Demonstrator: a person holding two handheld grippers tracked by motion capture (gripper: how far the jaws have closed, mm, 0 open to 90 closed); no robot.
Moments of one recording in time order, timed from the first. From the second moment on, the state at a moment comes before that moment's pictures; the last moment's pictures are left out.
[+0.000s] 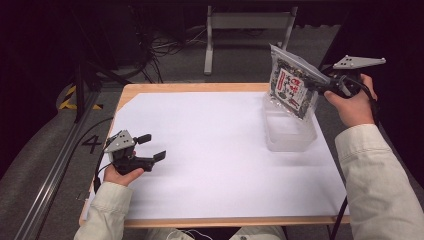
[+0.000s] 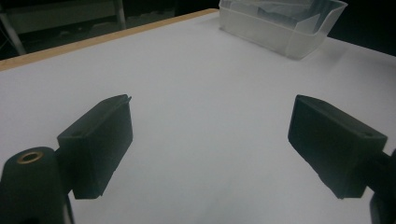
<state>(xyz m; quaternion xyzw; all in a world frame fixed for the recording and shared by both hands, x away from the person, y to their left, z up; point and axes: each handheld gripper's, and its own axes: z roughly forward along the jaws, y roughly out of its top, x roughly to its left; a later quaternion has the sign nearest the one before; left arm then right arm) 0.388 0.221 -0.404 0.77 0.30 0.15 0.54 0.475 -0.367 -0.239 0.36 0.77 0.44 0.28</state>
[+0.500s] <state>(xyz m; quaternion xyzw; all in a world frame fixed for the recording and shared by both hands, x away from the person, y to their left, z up) 0.388 0.219 -0.405 0.77 0.30 0.15 0.54 0.471 -0.380 -0.264 0.38 0.76 0.46 0.26</state>
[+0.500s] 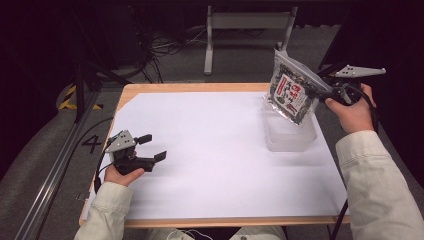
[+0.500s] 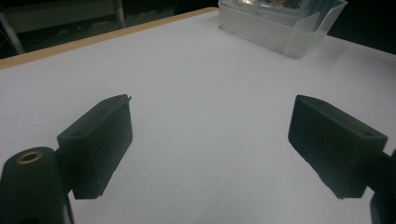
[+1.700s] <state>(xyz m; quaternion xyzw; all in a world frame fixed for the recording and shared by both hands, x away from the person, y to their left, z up) 0.389 0.217 -0.407 0.78 0.30 0.15 0.54 0.473 -0.377 -0.281 0.41 0.79 0.39 0.22</state>
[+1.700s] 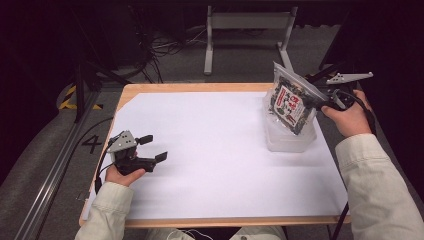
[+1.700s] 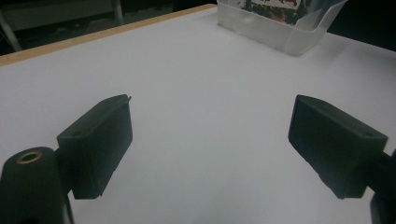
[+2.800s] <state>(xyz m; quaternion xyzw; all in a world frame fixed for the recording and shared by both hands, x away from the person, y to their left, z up) 0.393 0.212 -0.409 0.78 0.29 0.14 0.54 0.476 -0.402 -0.307 0.43 0.72 0.46 0.29</state>
